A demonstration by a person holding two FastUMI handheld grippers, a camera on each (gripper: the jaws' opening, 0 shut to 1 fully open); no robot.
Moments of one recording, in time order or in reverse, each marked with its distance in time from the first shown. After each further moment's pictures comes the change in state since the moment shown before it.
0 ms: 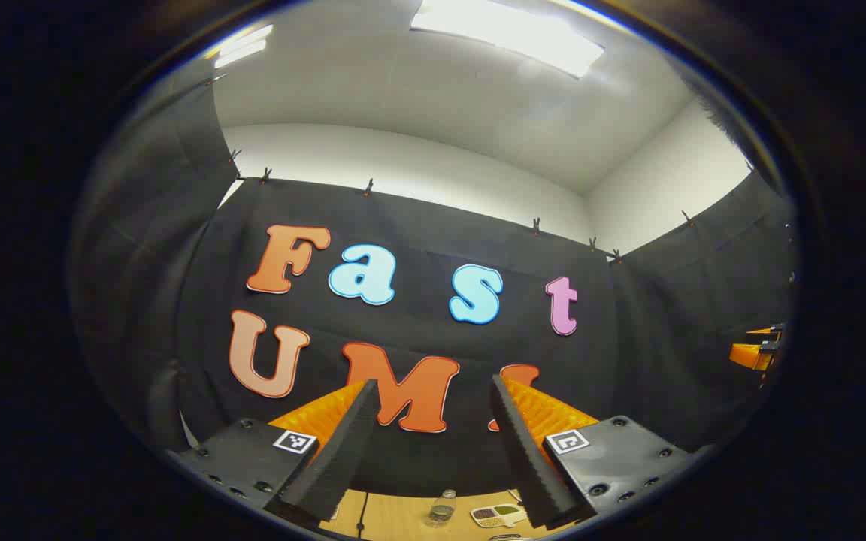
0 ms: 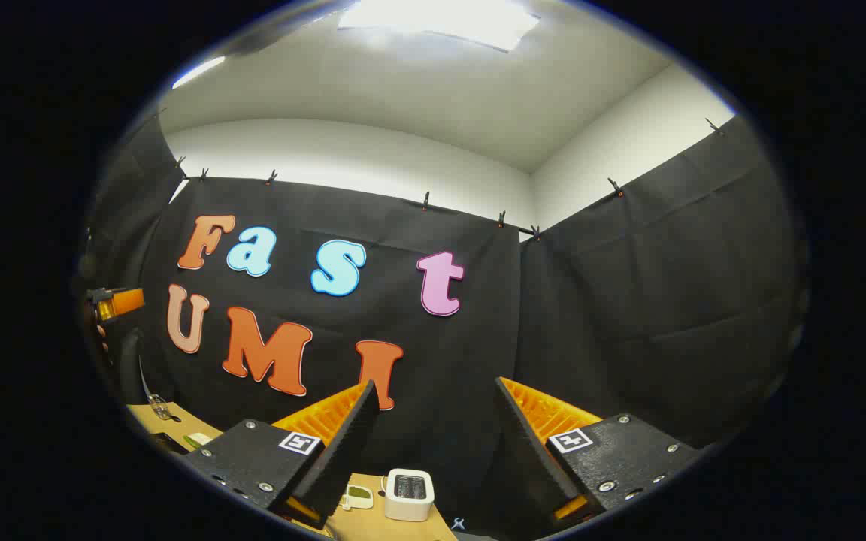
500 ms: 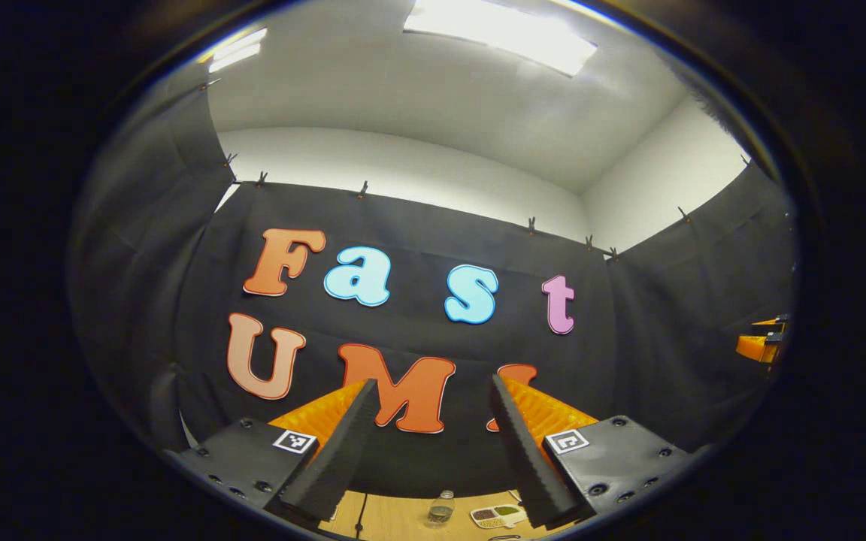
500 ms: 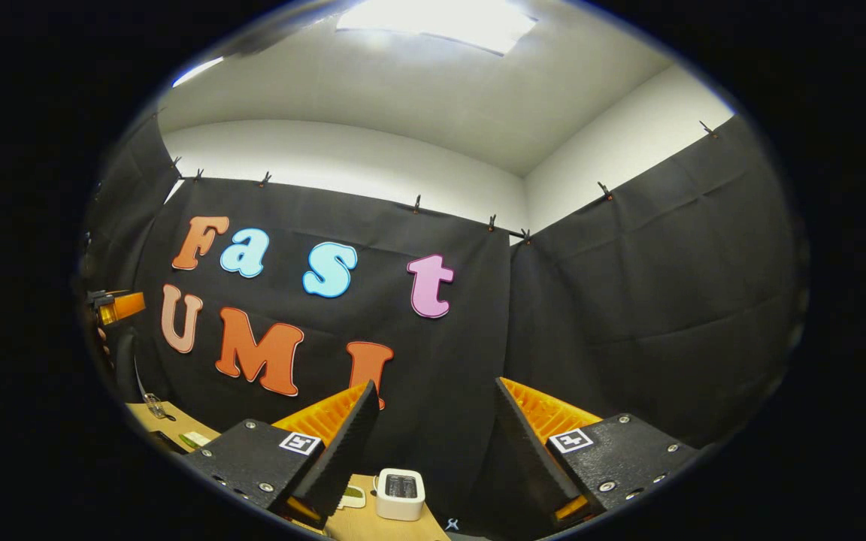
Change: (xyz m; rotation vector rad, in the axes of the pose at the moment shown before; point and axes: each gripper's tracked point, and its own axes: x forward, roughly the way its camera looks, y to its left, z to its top) left arm 0.001 -0.012 0.003 0.027 -0.020 0.003; right arm -0.006 -0.018 0.000 -0.021 -0.006 -0.034
